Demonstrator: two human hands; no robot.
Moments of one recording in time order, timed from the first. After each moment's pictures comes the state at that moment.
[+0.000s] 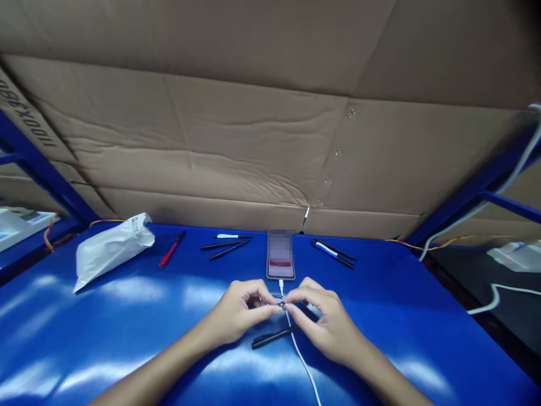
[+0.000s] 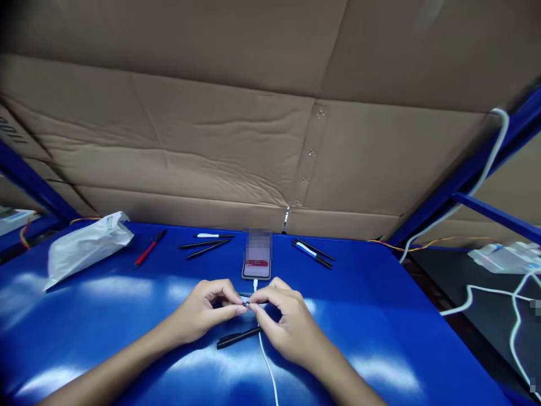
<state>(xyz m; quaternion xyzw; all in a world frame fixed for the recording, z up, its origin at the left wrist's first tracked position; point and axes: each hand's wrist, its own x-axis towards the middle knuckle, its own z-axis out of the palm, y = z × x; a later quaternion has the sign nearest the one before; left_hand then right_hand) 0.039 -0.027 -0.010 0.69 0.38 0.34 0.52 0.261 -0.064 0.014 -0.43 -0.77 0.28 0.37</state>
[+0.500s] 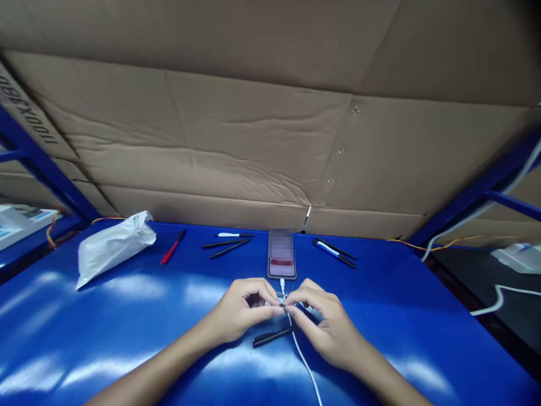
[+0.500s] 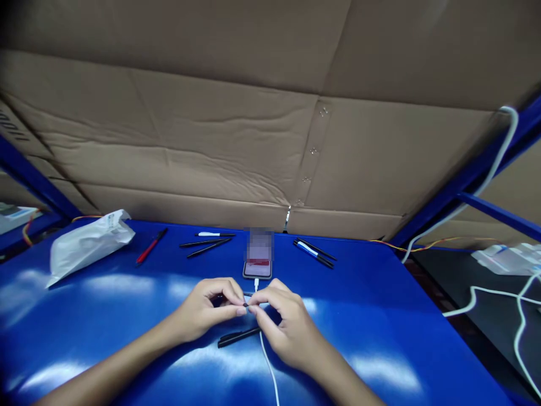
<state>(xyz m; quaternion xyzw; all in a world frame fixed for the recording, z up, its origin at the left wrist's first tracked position) 0.040 -0.027 -0.004 0.69 0.34 0.38 0.51 0.258 -0.068 0.016 -0.40 -0.78 0.29 0.39</state>
